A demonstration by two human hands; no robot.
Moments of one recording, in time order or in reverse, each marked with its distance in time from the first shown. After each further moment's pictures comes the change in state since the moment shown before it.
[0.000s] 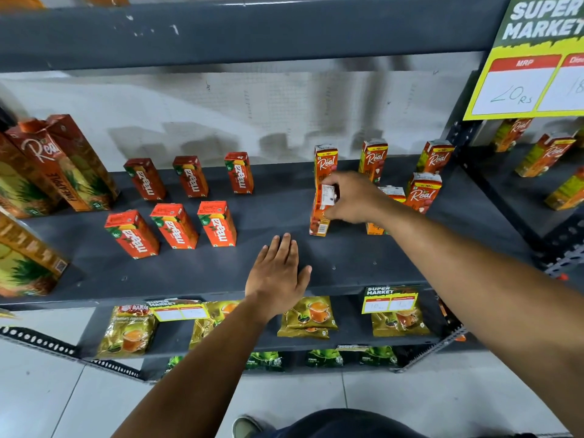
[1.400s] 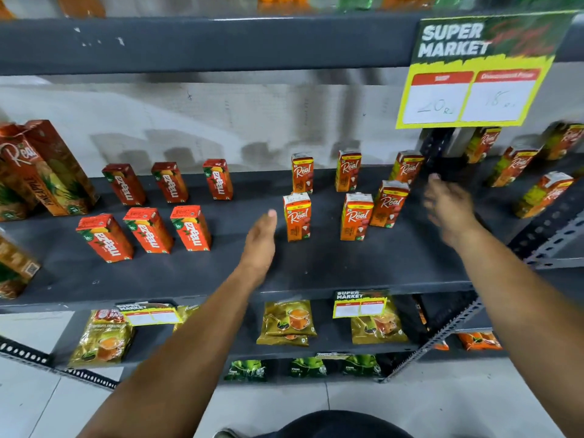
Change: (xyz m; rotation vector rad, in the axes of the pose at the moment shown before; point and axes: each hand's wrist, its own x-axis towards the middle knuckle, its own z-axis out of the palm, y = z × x) left_hand 0.036 0.038 -0.047 -1.374 0.202 -0.448; right_hand -0.053 0.168 -0.059 0.912 0.564 0.419
